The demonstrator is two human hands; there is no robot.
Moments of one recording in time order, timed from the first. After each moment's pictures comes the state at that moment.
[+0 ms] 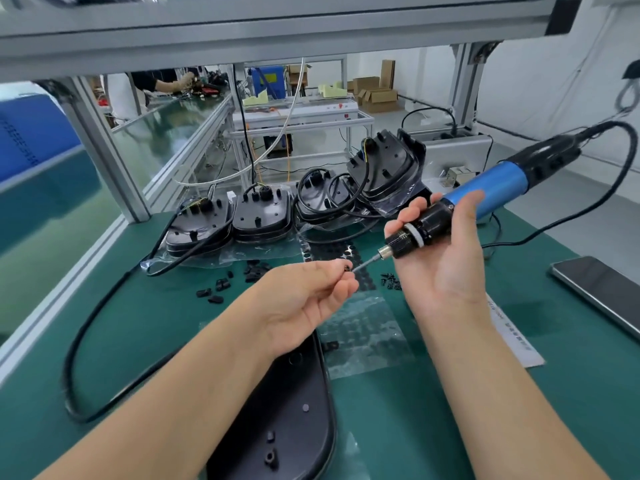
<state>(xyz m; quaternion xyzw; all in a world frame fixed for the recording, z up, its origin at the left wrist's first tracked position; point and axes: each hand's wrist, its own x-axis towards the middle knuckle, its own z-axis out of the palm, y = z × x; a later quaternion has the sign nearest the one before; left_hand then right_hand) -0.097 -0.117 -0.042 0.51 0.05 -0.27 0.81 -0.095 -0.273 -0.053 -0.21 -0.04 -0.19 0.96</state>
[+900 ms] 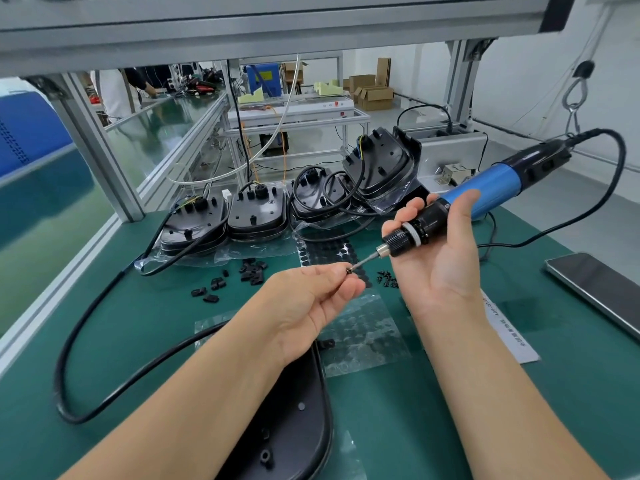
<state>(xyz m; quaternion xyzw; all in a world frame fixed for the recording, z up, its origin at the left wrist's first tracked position) -0.108 -0.128 -0.045 0.51 0.06 -0.23 0.82 -0.094 -0.276 -0.056 -0.20 -0.03 -0.19 0.96</state>
